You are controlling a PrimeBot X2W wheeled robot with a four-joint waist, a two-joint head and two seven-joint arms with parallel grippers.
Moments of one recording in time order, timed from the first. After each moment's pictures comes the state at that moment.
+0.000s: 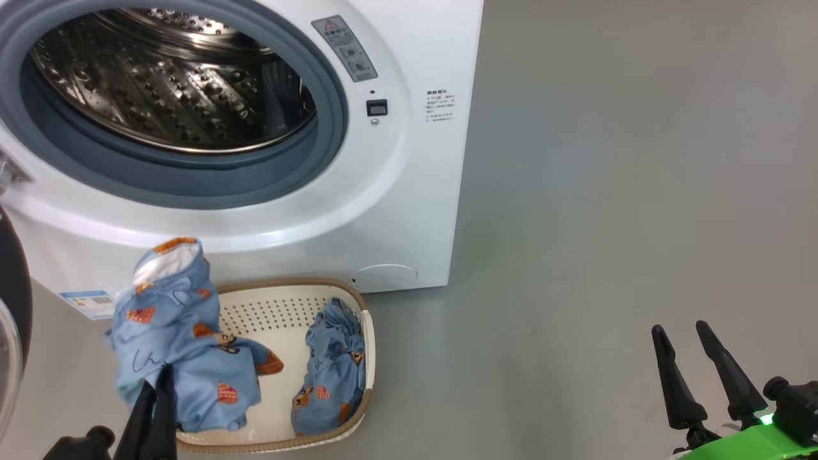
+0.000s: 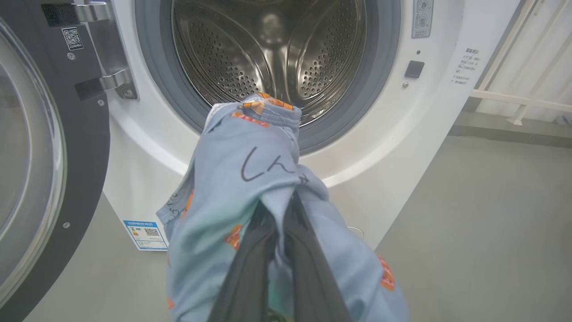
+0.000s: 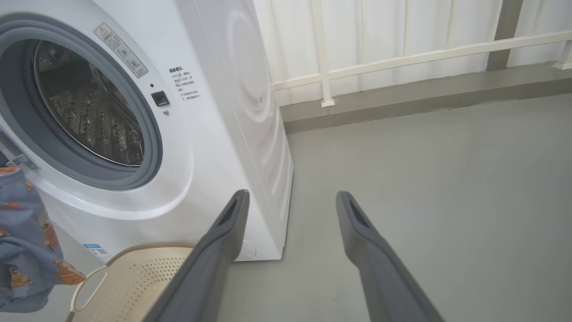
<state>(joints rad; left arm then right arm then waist) 0.07 0.08 0.05 0.10 -0.26 -0.13 -0.25 0.05 -0.20 0.01 0.08 0.43 0.13 -0.26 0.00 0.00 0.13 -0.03</state>
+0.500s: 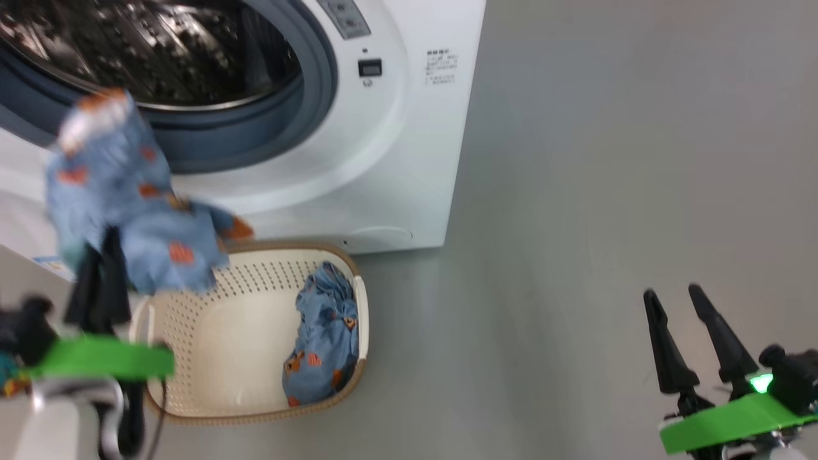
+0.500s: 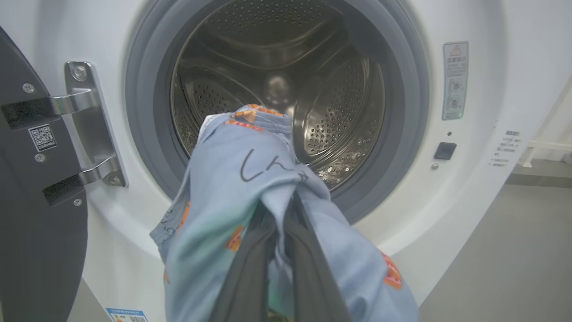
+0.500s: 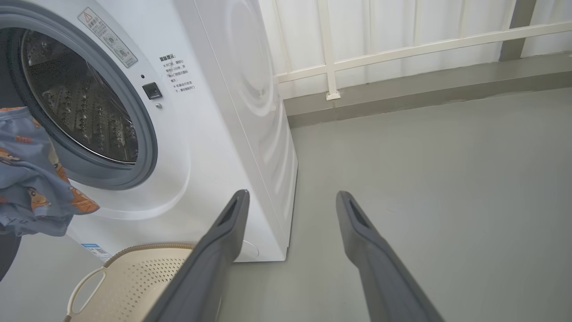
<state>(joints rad) -0.24 0.13 0.05 0.16 -0.30 -0.13 -0.25 -0.01 -0.20 0.02 0.06 0.43 0.13 -0.26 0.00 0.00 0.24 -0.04</state>
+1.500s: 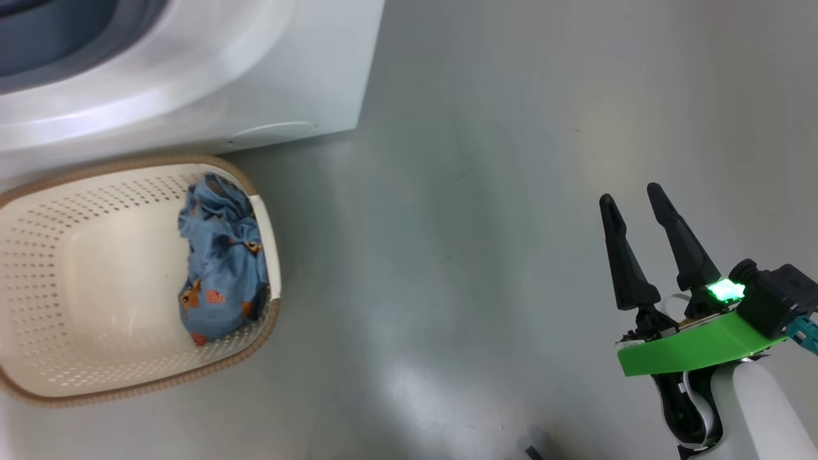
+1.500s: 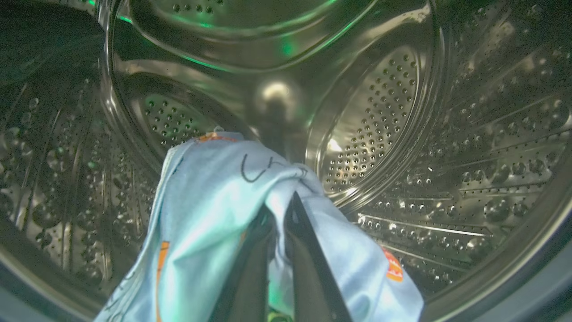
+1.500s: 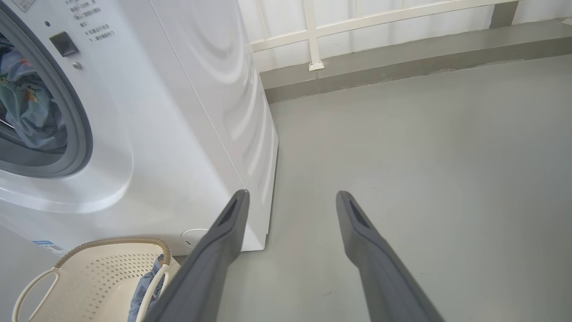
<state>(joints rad) -1.25 0.35 -0.04 0.83 -0.31 -0.13 -0.26 -0.25 -0.15 0.11 0.03 0.42 0.13 -0.26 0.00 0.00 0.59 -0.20</state>
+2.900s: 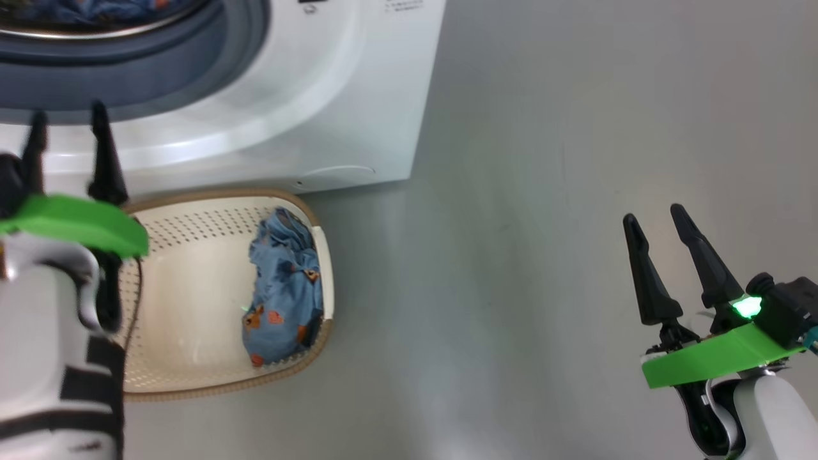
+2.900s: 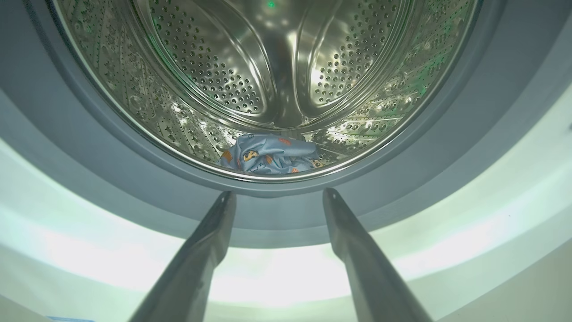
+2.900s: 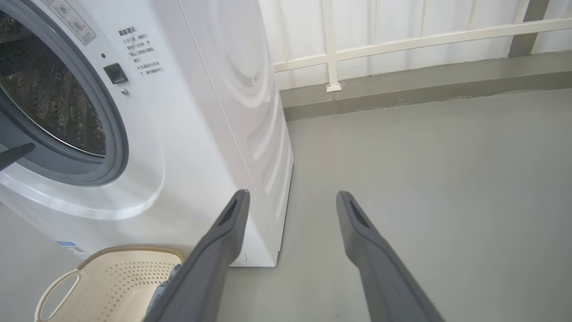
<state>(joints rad) -0.75 0.15 0.09 0.67 -0.22 -0.13 -0.26 -0.22 -0.20 0.08 0.07 0.42 0.13 -0.26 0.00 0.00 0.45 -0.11</state>
